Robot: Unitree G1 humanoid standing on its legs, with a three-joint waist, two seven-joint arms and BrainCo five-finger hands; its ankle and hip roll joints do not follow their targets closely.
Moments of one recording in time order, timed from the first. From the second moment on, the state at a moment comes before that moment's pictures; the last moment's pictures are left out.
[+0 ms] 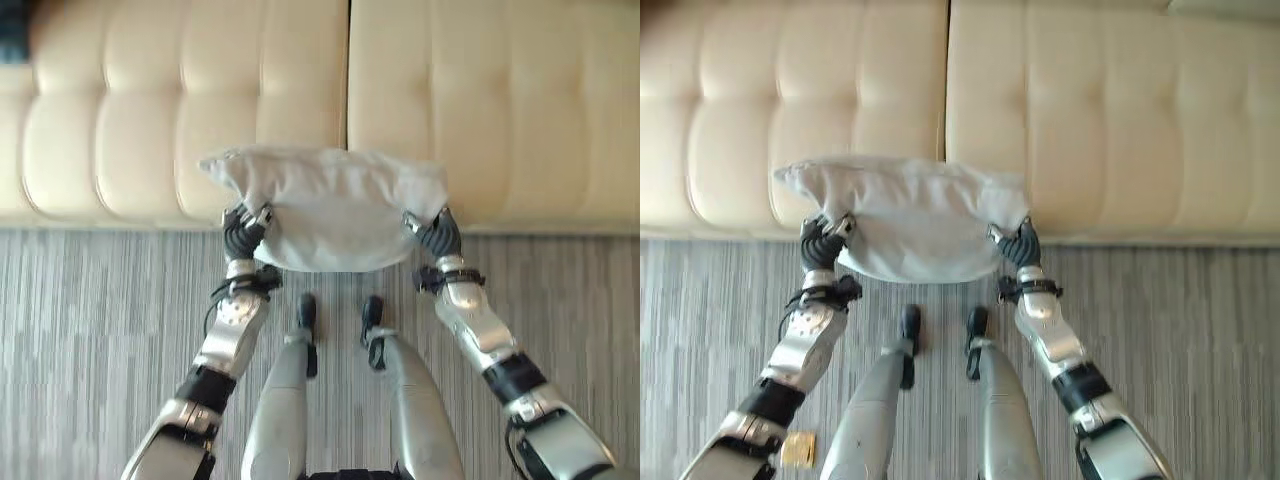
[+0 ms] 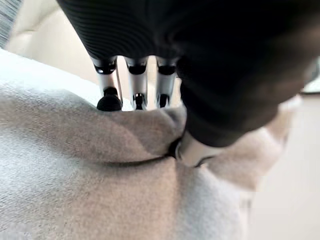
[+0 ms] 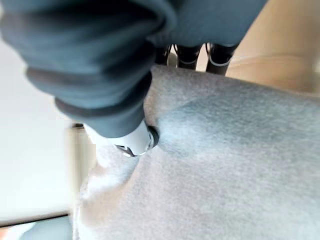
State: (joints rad) left arm -0.29 0.31 -0.23 0.24 -0.41 -0.35 0.43; right arm -0.37 -0.33 0.35 0.23 0.33 -0.23 -0.30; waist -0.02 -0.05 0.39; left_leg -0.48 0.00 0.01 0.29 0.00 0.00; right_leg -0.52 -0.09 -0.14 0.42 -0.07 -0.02
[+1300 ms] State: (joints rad) left arm -0.01 0.41 -0.22 0.05 -0.38 -0.25 0.27; right arm -0.09 -0.39 0.26 -0.09 0.20 -0.17 -0.20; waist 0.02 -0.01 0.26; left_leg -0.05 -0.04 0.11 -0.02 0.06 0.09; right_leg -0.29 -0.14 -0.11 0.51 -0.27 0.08
